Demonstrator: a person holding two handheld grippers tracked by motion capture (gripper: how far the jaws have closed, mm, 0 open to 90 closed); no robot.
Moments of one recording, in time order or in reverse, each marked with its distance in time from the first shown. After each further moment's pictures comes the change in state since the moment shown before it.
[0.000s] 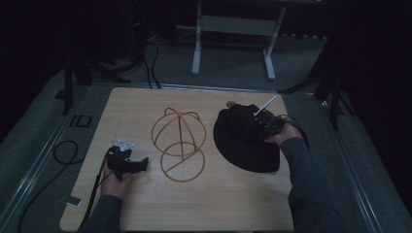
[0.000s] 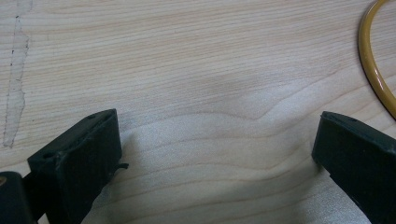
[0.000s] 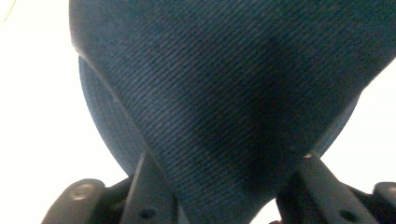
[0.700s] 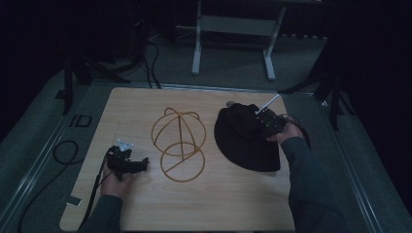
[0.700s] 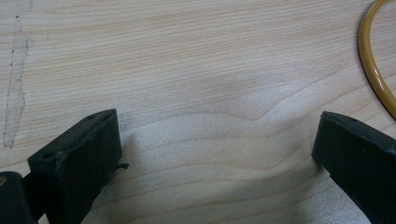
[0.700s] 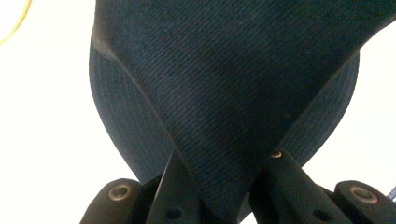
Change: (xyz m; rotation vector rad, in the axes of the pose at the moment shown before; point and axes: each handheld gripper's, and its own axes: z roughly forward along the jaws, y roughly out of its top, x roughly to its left) left arm 0.000 0.000 0.000 0.000 0.000 -0.001; right arm 0.001 -0.003 -0.011 -0.037 0.003 0.010
